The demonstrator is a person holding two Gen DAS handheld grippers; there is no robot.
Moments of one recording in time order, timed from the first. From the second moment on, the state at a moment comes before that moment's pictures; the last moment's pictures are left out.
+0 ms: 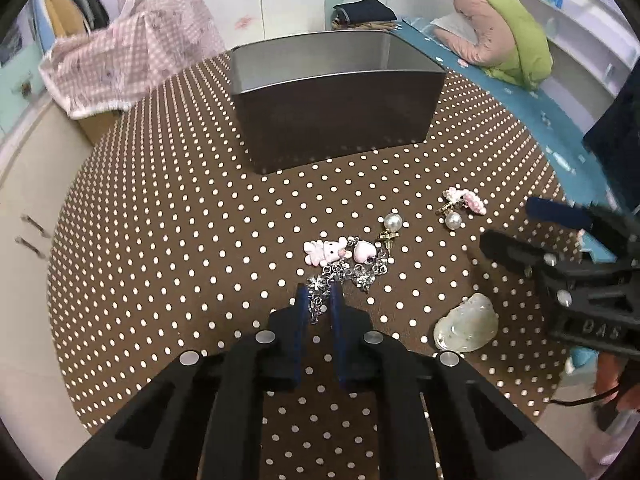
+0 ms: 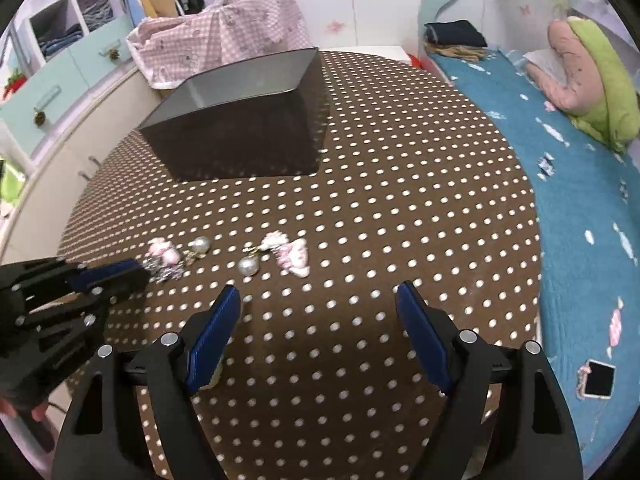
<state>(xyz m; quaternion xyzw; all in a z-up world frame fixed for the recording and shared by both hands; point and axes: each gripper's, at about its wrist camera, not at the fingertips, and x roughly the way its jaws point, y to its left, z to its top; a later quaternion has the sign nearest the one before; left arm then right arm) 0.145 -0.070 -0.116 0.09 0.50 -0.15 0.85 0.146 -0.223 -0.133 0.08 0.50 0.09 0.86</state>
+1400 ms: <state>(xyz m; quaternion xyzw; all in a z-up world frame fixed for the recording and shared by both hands) 0.140 -0.019 -0.097 0.03 0.48 -0.17 0.86 0.096 -0.138 -0.129 -0.02 0.46 0.15 0.87</state>
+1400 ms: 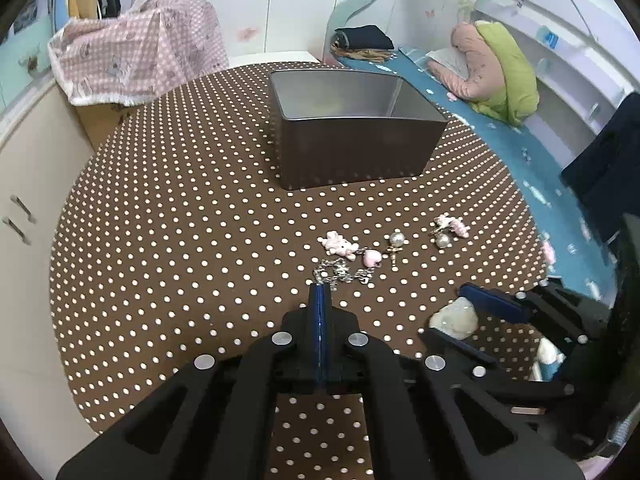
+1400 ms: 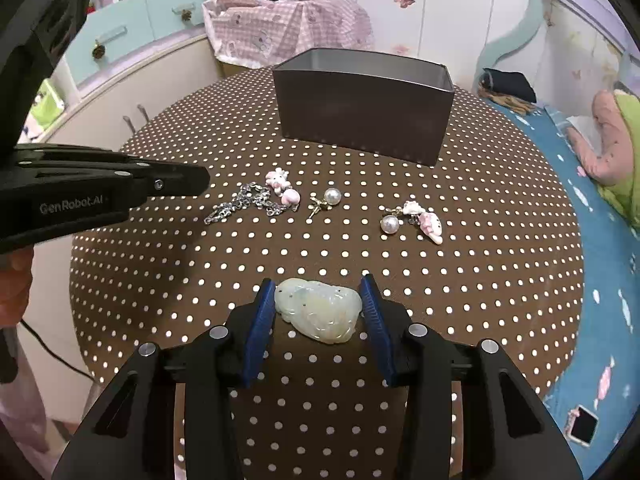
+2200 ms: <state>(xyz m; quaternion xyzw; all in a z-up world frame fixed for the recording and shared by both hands) 0.153 -0.011 -0.094 0.03 0.48 -0.15 0.86 0.109 -0.166 -0.122 0.02 0.46 0.12 0.88</state>
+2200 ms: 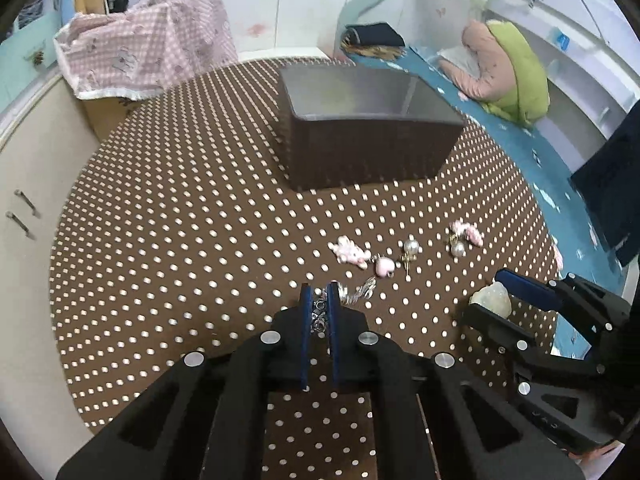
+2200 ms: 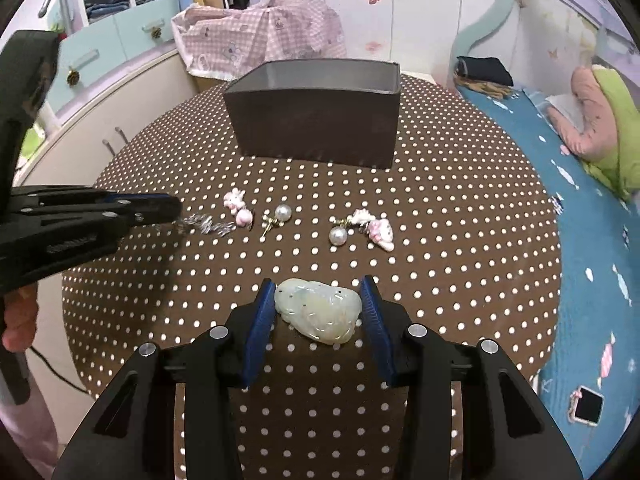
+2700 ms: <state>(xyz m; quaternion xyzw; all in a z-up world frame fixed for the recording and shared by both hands) 0.156 -0.010 -0.039 -0.01 0.43 -0.18 0.89 0.135 -0.171 -0.076 0.00 0.41 0.10 0.90</state>
